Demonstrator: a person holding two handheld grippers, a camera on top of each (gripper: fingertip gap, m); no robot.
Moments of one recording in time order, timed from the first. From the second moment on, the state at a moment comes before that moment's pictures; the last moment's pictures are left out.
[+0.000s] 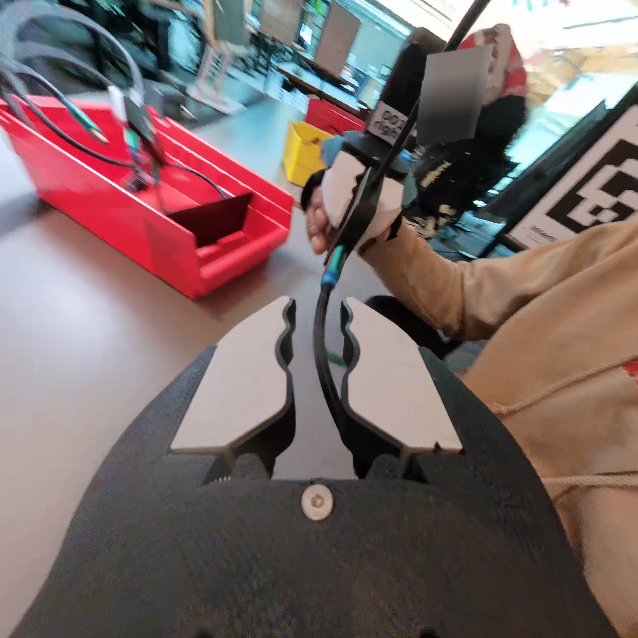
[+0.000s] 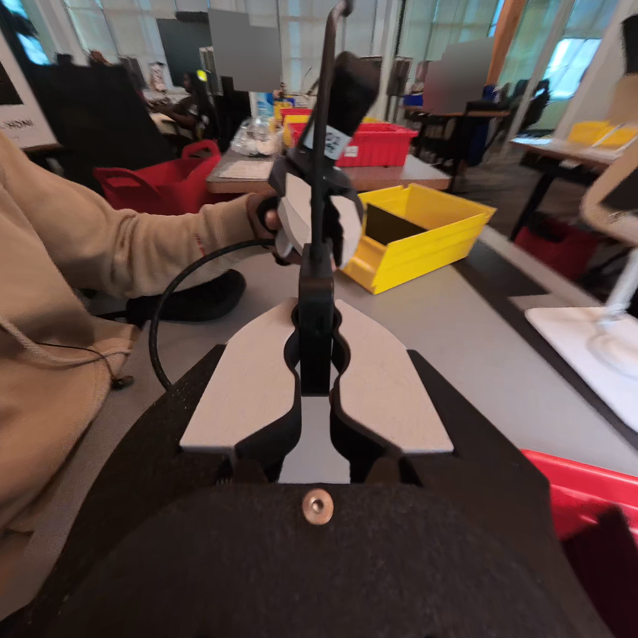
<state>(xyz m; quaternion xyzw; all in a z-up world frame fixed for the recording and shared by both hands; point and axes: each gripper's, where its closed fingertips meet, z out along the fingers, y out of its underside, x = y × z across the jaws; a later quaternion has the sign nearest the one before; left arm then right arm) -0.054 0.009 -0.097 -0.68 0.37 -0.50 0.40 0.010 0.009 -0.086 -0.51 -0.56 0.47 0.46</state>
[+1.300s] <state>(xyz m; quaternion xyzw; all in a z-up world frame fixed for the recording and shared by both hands) -0.149 -0.001 -0.176 -0.76 0.26 -0.27 0.53 0.205 0.305 -0.158 -0.78 -0.53 -0.15 0.29</state>
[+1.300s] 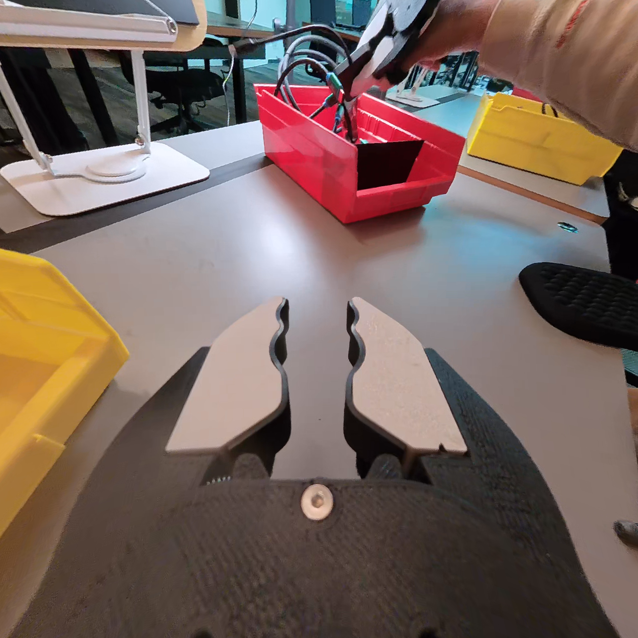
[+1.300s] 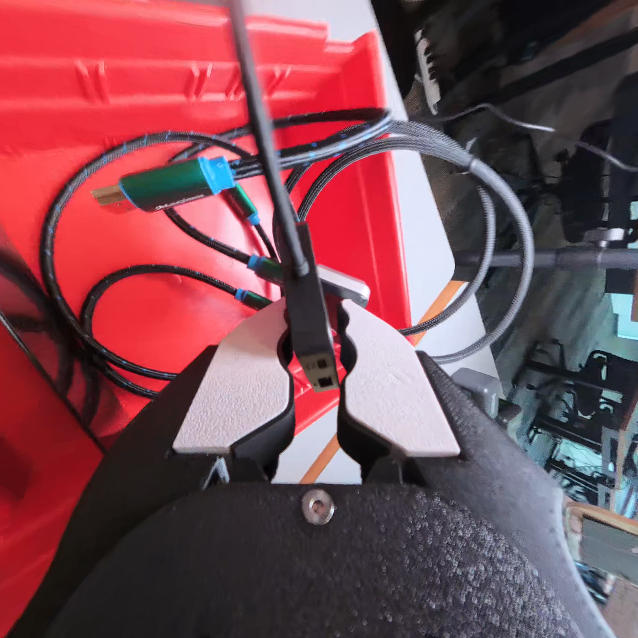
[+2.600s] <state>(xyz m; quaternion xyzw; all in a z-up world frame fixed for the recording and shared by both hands) -0.309 0.058 -0.262 -0.88 0.37 0.12 0.27 0.119 0.127 -0.264 -0.70 -0.68 -0.07 0.20</state>
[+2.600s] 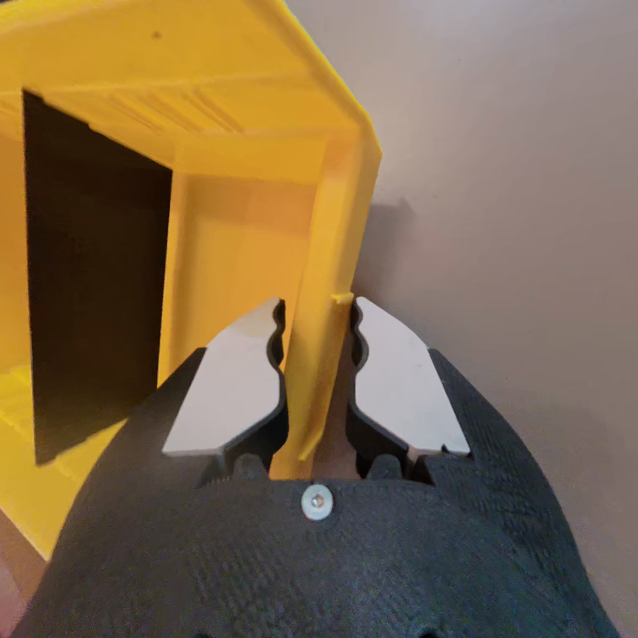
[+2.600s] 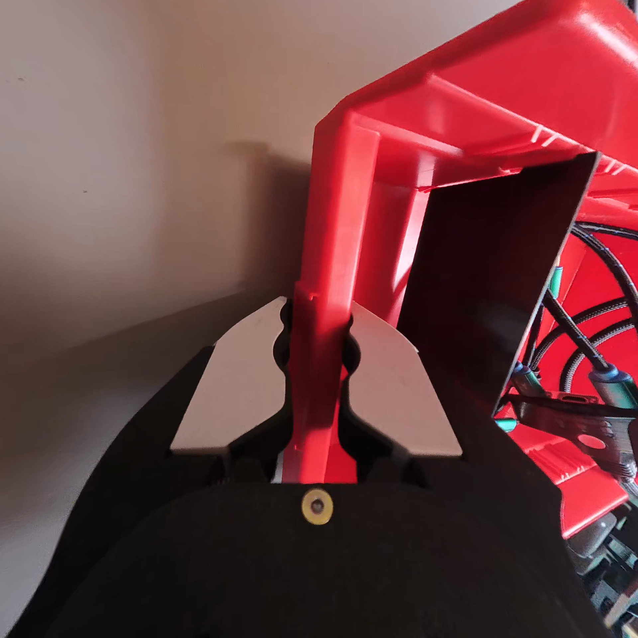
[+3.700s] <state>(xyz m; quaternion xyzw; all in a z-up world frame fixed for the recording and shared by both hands) -0.029 -0.032 -0.177 -0.77 0.30 -0.25 0.51 0.203 -0.017 -0.185 -0.79 -0.23 0.15 0.54</state>
